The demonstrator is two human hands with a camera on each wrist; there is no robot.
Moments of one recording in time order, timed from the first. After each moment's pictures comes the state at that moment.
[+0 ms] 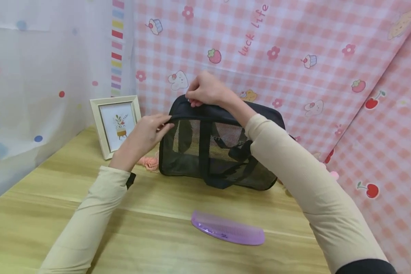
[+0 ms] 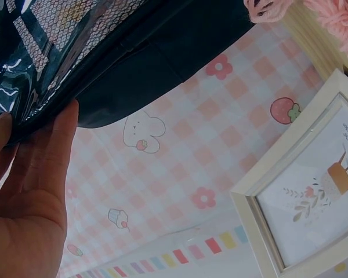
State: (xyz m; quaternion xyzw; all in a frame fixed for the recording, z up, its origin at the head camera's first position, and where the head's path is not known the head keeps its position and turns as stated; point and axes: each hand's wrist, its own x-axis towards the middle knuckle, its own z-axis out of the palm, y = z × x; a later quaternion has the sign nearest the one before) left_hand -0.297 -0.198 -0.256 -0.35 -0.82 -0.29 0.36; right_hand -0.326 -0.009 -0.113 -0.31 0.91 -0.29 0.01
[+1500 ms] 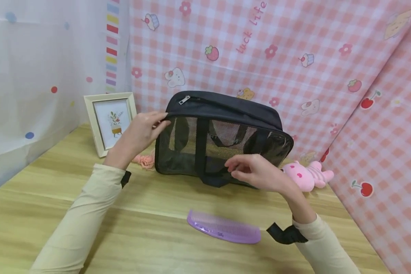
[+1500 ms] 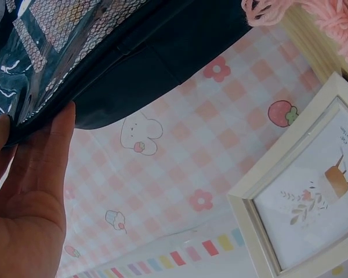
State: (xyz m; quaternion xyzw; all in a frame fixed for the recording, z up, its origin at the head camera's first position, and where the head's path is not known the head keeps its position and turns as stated) left_hand -0.296 -0.200 -0.259 -0.33 -0.83 -0.28 0.36; right_hand -0.220 0.134 -0.235 -0.38 0.88 -0.27 0.04
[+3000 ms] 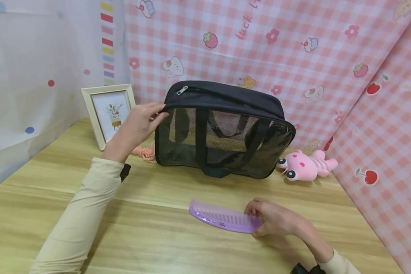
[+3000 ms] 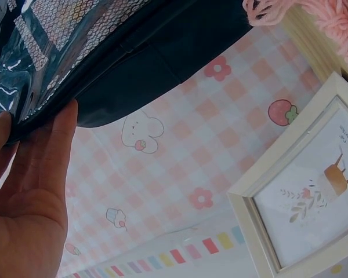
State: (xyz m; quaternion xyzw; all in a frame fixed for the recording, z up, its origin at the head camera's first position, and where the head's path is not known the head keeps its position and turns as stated) left_hand -0.296 -0.200 -0.257 -0.34 -0.82 -0.29 0.35; right_hand -0.175 0.198 -0.345 -0.36 0.91 -0.16 0.12
